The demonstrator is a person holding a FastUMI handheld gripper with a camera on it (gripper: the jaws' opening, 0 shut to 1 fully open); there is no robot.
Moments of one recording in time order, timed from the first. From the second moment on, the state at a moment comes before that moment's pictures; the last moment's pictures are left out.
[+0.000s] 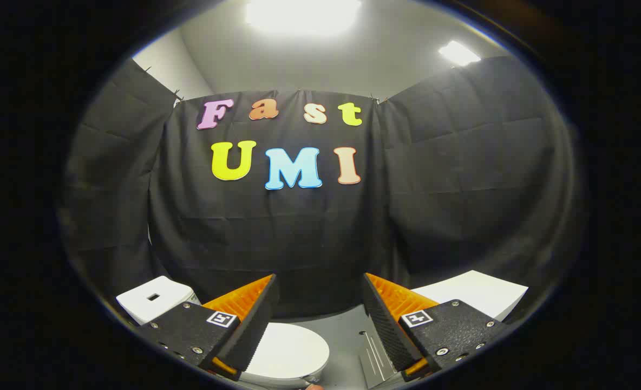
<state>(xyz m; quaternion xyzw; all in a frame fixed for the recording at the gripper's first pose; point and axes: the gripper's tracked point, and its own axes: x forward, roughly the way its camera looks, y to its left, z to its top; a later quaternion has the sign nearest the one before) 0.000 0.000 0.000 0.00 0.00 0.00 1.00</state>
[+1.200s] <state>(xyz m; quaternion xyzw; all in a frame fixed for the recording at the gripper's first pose) 0.006 -0.001 -0.017 -0.05 -0.01 -0.03 1.00</state>
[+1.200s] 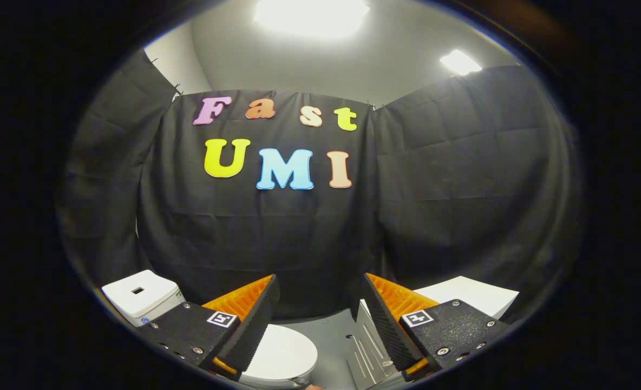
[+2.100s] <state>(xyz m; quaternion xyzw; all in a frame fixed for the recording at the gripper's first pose) 0.036 0.069 -0.122 0.01 0.05 0.04 1.00</state>
